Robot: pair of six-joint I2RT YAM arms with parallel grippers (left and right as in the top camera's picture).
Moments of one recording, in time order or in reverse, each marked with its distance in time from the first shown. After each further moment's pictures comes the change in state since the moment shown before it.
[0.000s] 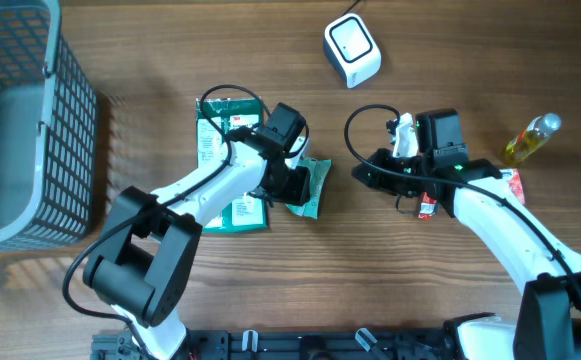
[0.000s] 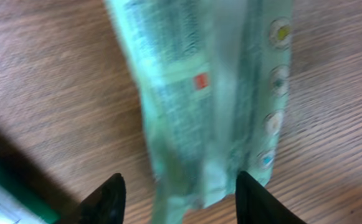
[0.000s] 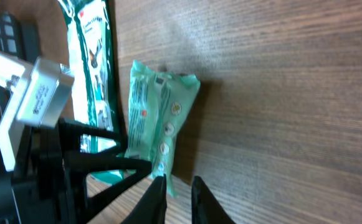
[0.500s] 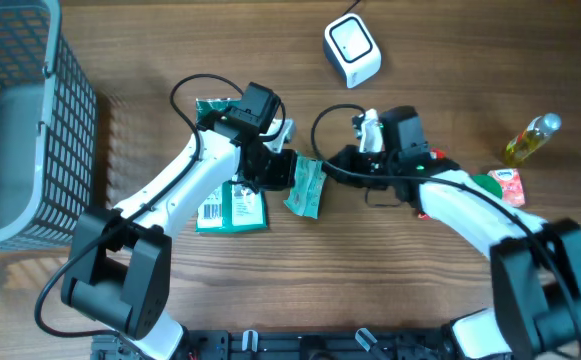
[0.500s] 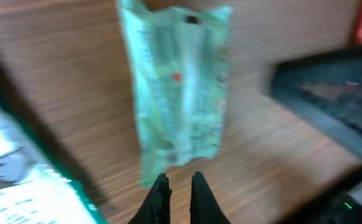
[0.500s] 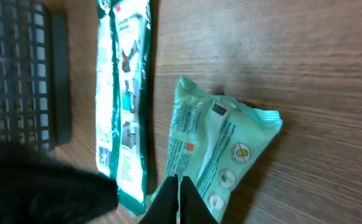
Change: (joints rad) left arm 0.097 -0.084 0.058 -0.102 0.156 0.011; right arm 0.142 0.170 -0.001 0.303 -0.026 0.111
